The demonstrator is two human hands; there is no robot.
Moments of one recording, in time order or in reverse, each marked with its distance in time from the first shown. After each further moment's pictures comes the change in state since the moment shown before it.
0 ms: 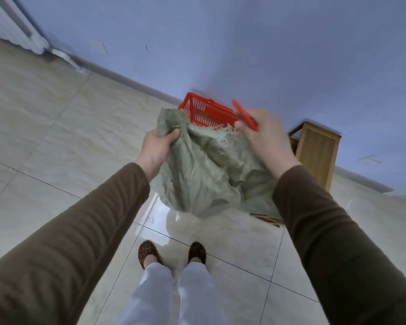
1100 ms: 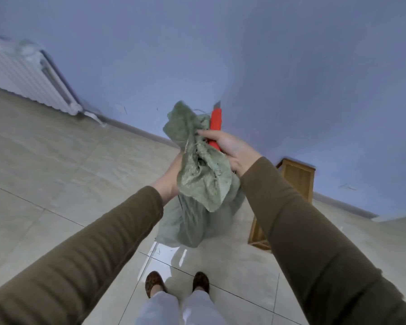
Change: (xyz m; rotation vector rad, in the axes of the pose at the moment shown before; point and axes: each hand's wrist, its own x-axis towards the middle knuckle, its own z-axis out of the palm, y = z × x) left_hand -0.162 0.139 0.021 -0.023 -0.532 0.246; right_hand -0.024 -0.159 -0.099 1.276 -0.486 0.507
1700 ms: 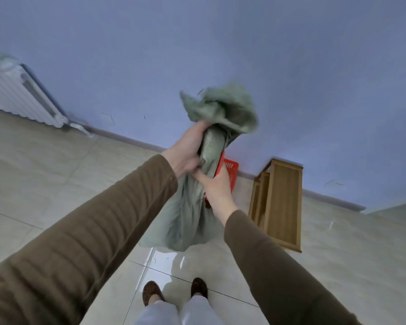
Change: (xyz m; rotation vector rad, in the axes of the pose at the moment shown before) left_hand 0.048 0.075 0.049 -0.298 -0.016 -0.129; right_hand -0.007 0.092 -0.029 -0.105 0.359 -0.530
